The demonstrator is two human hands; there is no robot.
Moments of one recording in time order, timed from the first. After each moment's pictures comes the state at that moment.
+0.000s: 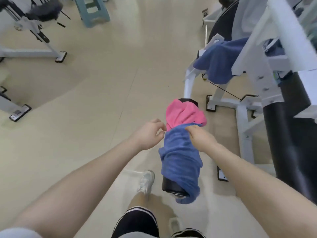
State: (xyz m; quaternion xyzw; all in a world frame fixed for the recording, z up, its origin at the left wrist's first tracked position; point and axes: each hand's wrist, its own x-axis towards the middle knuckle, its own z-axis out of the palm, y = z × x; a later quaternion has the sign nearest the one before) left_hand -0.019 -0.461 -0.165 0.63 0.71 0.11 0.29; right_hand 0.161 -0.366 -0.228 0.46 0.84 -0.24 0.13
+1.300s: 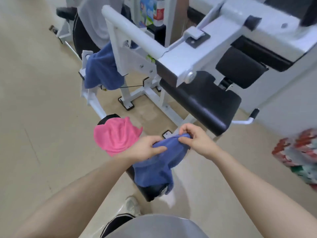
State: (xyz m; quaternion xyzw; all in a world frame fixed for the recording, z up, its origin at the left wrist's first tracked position) left_hand 0.079 -0.402 -0.147 0.82 0.33 -0.01 0.47; right_hand 0.260 -0.483 -0.130 0.68 0.49 -0.42 -0.33
